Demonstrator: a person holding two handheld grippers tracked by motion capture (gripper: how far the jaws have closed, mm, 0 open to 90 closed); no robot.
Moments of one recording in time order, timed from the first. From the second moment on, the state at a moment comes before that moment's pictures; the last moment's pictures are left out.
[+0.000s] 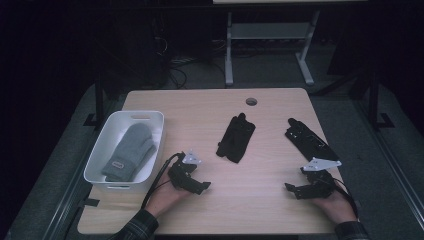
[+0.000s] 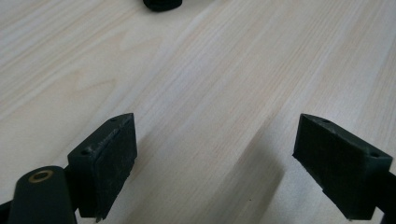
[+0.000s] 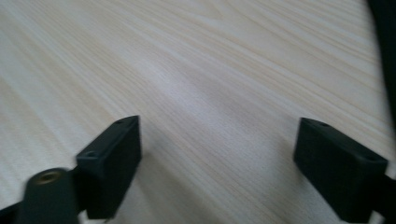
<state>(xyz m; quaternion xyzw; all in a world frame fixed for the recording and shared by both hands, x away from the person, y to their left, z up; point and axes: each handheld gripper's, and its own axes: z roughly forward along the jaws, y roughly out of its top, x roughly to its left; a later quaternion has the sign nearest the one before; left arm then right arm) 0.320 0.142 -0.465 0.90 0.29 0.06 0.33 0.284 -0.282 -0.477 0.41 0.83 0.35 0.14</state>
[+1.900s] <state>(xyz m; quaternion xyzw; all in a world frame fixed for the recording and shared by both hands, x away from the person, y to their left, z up) 0.308 0.147 -0.478 0.88 0.26 0.11 0.38 0.340 -0.346 -0.453 0.50 0.79 0.31 0.18</state>
